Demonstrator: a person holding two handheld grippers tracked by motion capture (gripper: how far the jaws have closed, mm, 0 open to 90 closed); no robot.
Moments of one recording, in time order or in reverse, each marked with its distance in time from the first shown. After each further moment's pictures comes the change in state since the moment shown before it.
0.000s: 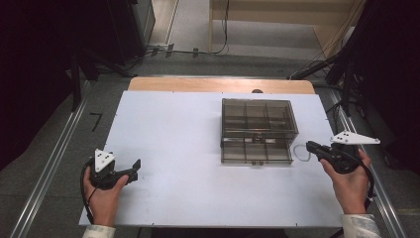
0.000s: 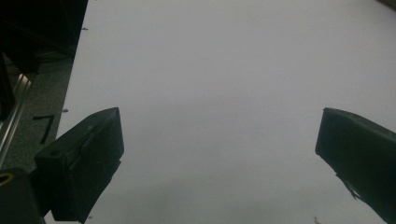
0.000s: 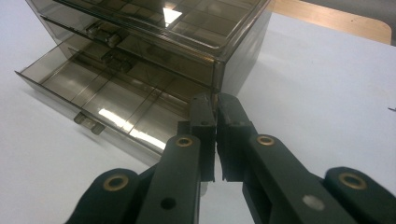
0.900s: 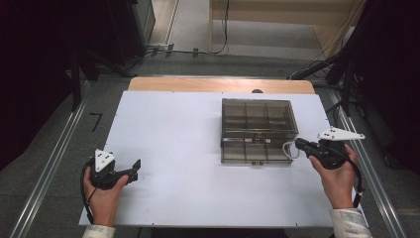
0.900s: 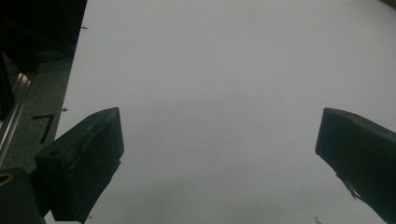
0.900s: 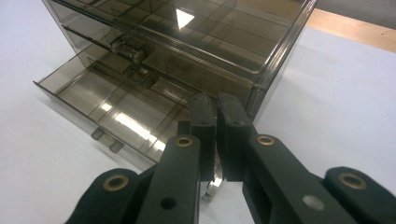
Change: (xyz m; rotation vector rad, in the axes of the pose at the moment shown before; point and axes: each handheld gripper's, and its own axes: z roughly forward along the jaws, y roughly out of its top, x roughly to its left) left arm 0.000 0.000 0.001 0.001 -0.002 0.001; right arm 0.015 0.012 0.019 -0.010 0.039 -0.021
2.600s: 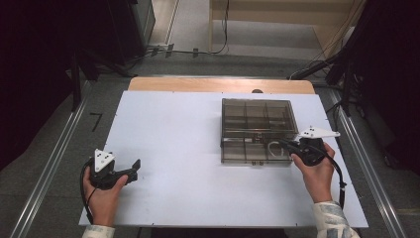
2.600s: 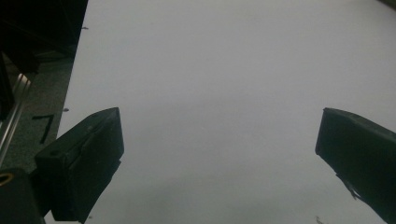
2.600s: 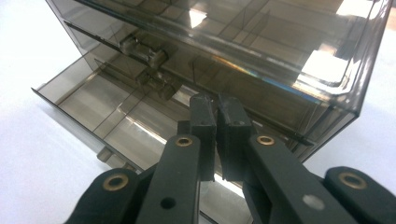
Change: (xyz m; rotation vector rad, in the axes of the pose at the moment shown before) left arm 0.001 0.000 -0.001 -0.002 0.000 -0.003; right arm 0.015 -0.002 0.045 0.012 0.051 0.011
